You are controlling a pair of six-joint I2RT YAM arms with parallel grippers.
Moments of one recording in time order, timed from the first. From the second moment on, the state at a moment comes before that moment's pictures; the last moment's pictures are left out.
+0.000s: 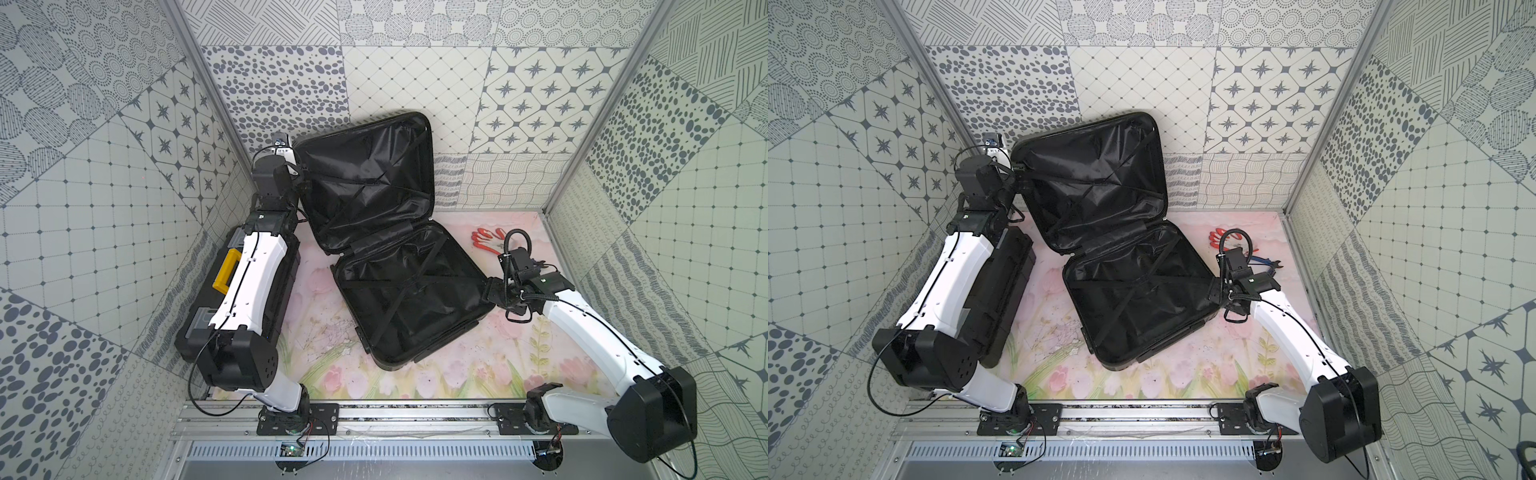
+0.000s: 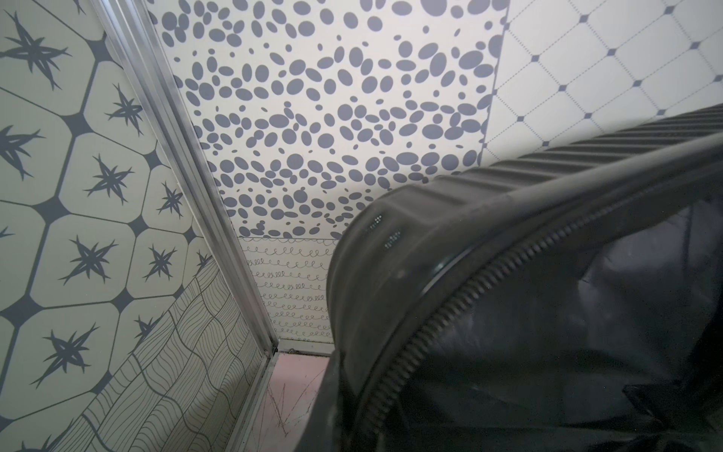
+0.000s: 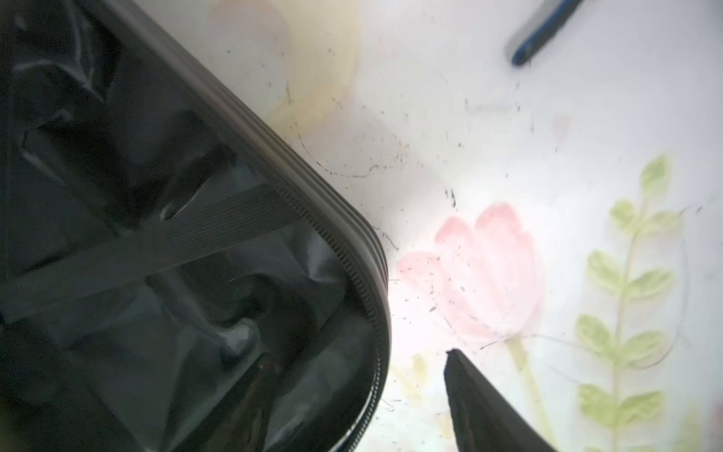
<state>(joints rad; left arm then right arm) -0.08 1.55 1.65 -0.16 -0.16 0.08 0.32 1.23 0.96 -0.85 0.10 0.68</state>
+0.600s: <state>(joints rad) -0.26 1.13 1.21 0.01 -0.12 0.13 0.33 1.32 0.96 -0.85 0.10 0.82</state>
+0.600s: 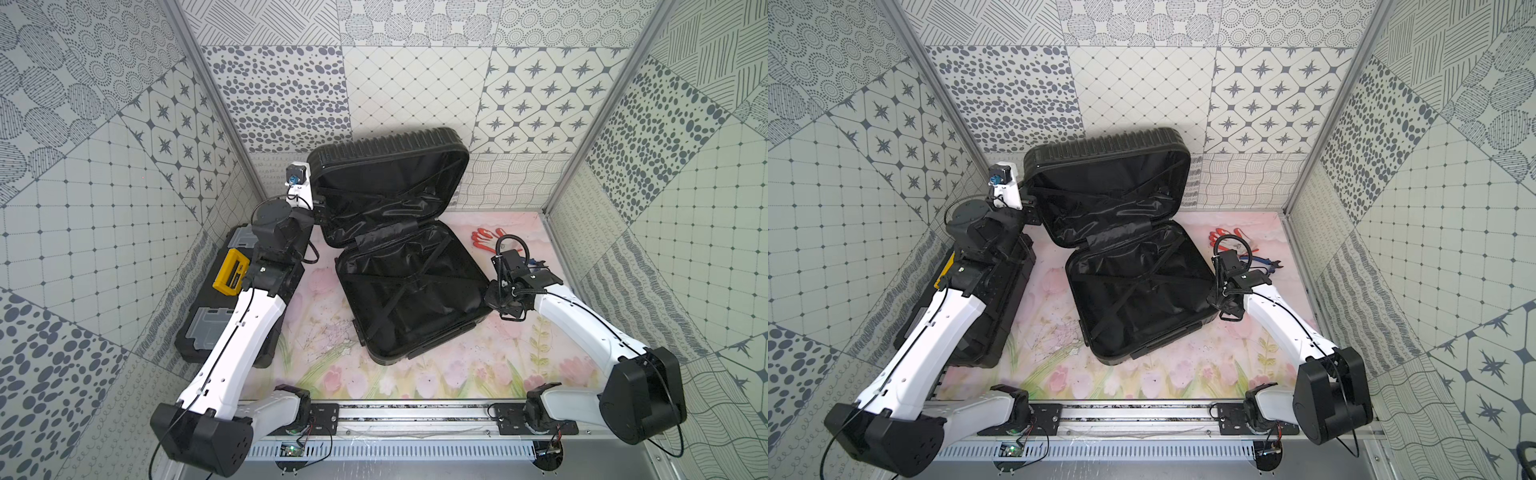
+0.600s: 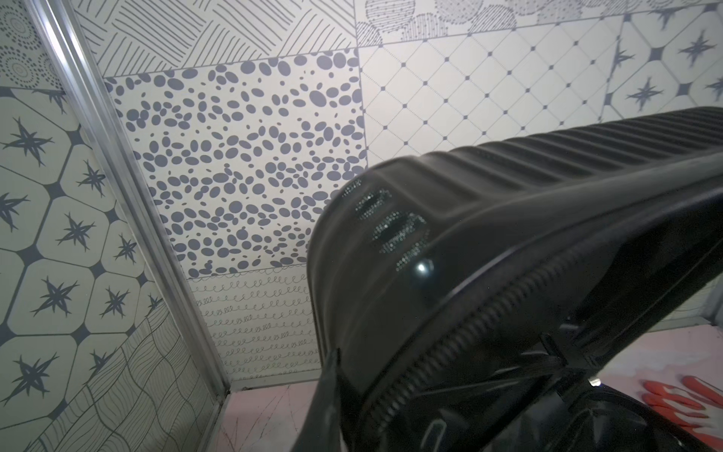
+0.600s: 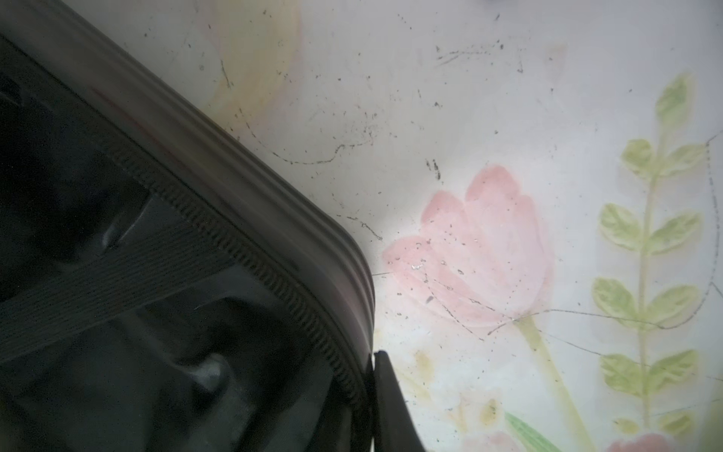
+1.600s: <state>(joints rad) -0.32 0.53 0.71 -0.42 0.22 -0.17 0.29 1.29 0.92 -0.52 0.05 0.86</state>
